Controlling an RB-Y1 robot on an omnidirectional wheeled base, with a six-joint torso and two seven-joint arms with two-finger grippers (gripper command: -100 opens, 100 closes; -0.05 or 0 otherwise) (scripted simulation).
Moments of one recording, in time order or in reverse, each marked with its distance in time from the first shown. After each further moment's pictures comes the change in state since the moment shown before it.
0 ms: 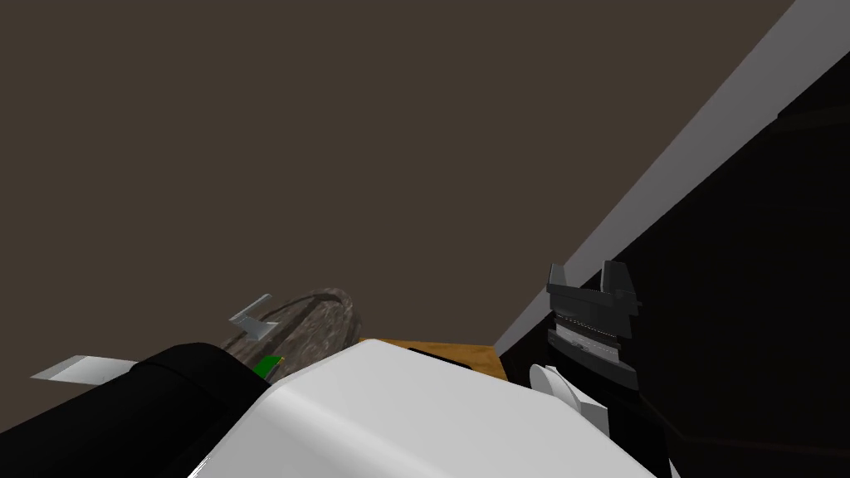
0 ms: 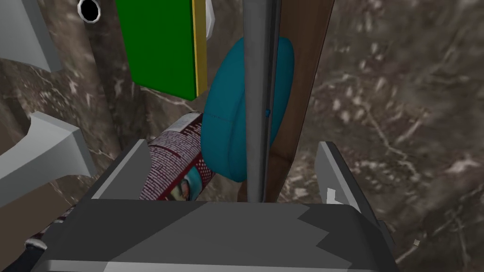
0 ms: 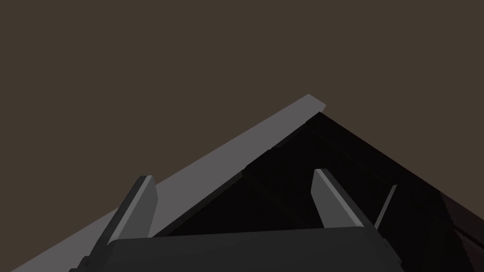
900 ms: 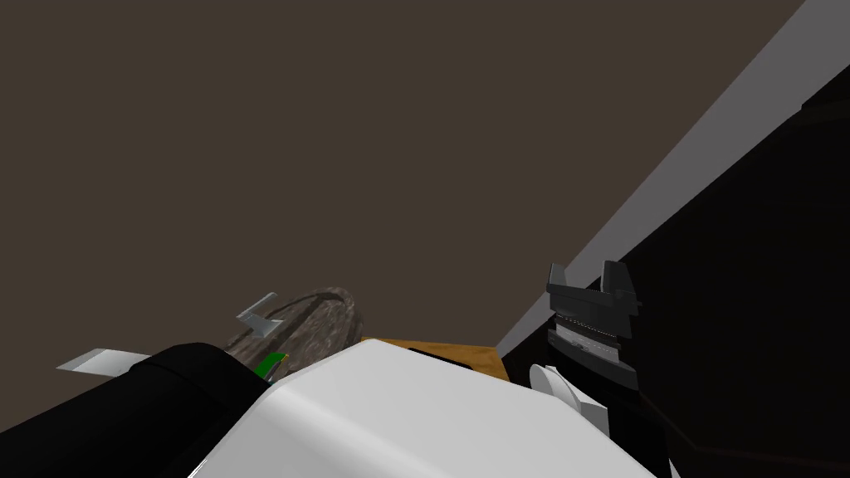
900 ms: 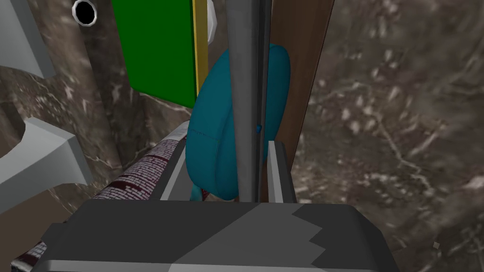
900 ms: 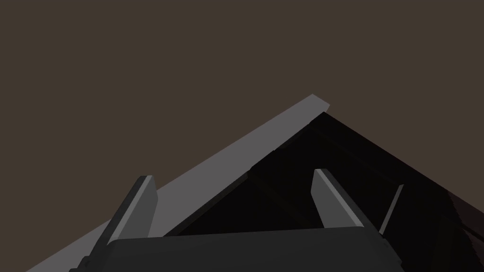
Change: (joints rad) left arm -0.008 0.006 -0.027 0.076 -0.016 -0.076 -0.003; right arm 0.000 0.000 0.000 0.000 0.000 0.000 0.000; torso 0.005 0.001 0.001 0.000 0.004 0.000
